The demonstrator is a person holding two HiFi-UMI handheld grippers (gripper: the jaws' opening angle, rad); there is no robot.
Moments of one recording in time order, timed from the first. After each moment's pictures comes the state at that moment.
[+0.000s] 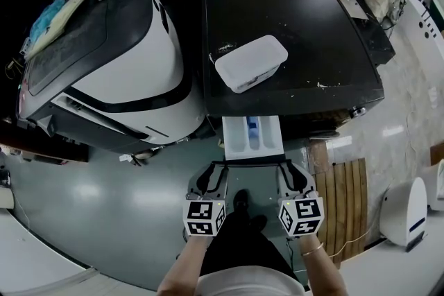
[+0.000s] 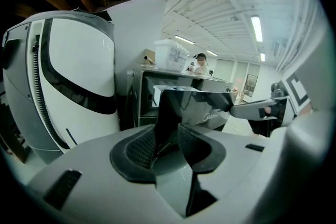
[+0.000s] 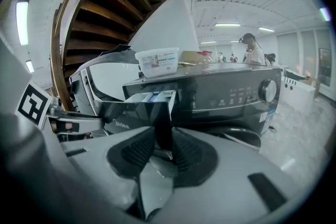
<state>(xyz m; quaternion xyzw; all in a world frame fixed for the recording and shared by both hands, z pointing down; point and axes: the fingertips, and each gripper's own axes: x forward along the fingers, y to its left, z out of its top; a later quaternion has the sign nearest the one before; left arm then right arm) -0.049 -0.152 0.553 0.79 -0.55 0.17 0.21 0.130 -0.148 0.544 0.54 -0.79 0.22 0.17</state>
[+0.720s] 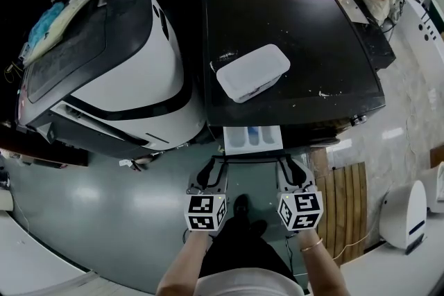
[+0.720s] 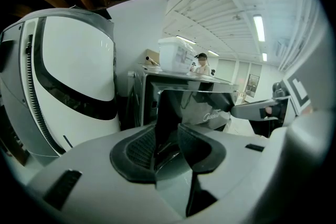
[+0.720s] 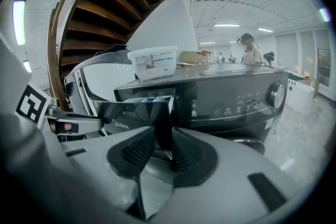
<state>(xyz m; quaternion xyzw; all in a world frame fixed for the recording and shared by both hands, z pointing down) -0.052 -0.192 0.552 0.79 -0.55 0.17 0.21 0.126 -0.188 0.543 0.55 -0.79 0.22 0.17</state>
